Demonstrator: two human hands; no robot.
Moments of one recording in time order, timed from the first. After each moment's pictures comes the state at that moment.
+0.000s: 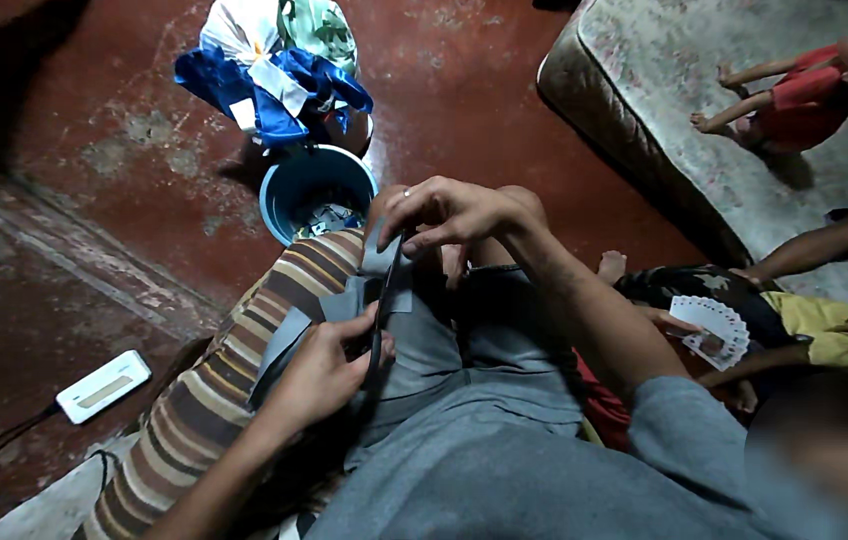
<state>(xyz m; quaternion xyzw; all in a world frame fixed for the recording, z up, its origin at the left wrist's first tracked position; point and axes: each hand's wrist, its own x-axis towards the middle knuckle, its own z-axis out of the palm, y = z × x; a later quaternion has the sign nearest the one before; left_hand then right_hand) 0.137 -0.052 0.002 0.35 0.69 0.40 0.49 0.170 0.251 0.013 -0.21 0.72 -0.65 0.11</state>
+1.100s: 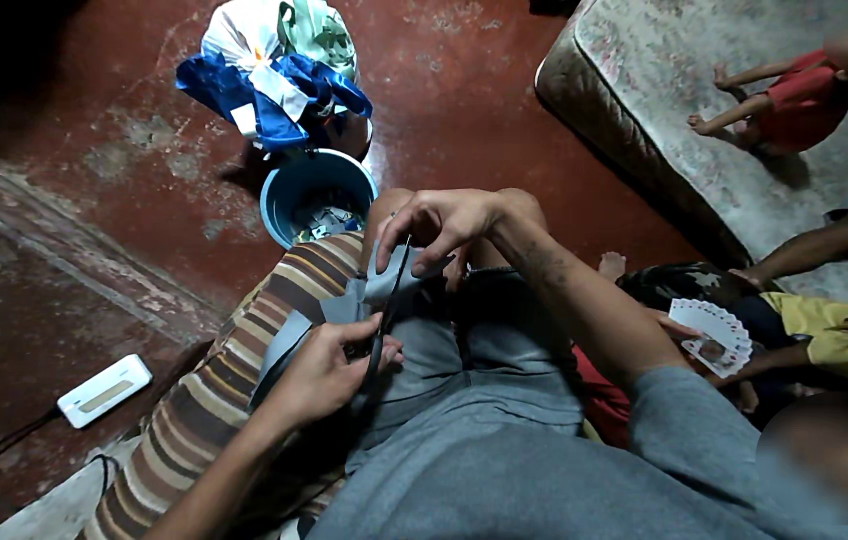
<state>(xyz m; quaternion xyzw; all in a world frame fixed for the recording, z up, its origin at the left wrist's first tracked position) 0.133 -0.051 -0.004 0.36 0.61 0.47 0.53 0.164 0.248 0.010 -0.20 0.62 -0.72 0.23</state>
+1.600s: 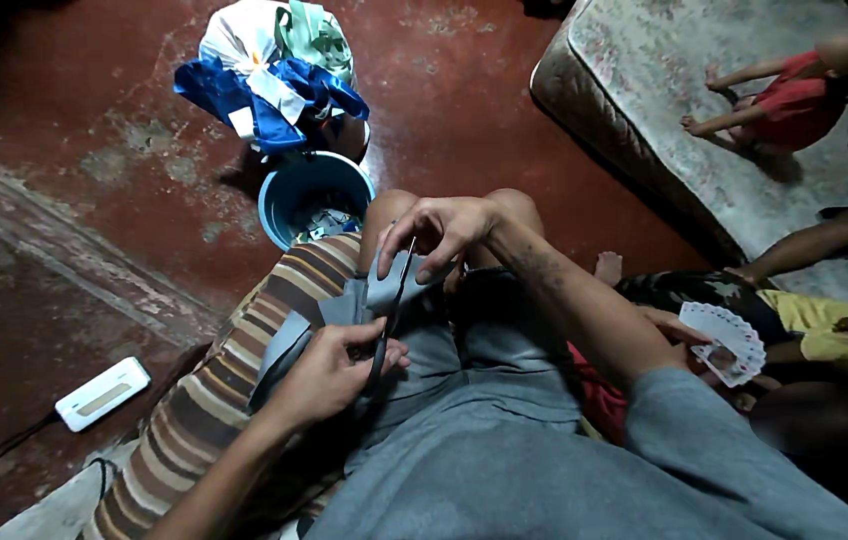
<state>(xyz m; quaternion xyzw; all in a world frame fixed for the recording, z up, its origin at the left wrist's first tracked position) 0.139 -0.049 0.000 0.36 0.58 0.49 0.54 0.176 0.245 0.002 -0.19 0.60 -0.74 0.24</state>
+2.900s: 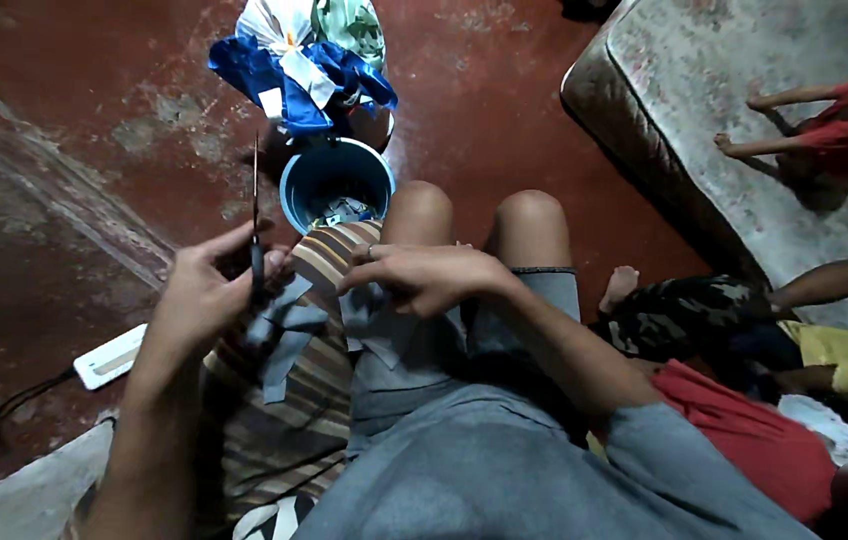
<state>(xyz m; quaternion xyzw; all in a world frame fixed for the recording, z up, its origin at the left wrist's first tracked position) 0.041 -0.089 0.024 0.28 0.78 0.49 0.28 0.176 0.158 0.040 -0.19 0.86 -0.43 0.21</state>
